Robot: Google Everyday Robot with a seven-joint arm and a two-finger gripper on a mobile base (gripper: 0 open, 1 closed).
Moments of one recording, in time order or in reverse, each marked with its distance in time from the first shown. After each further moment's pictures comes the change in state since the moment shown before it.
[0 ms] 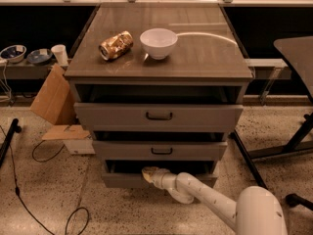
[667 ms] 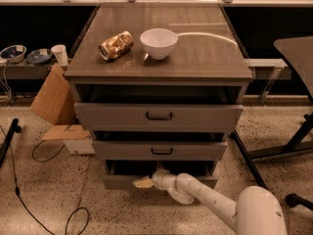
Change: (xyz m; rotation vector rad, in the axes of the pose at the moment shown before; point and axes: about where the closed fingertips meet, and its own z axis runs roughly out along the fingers) arm 0.001 0.000 0.000 -0.001 0.003 0.001
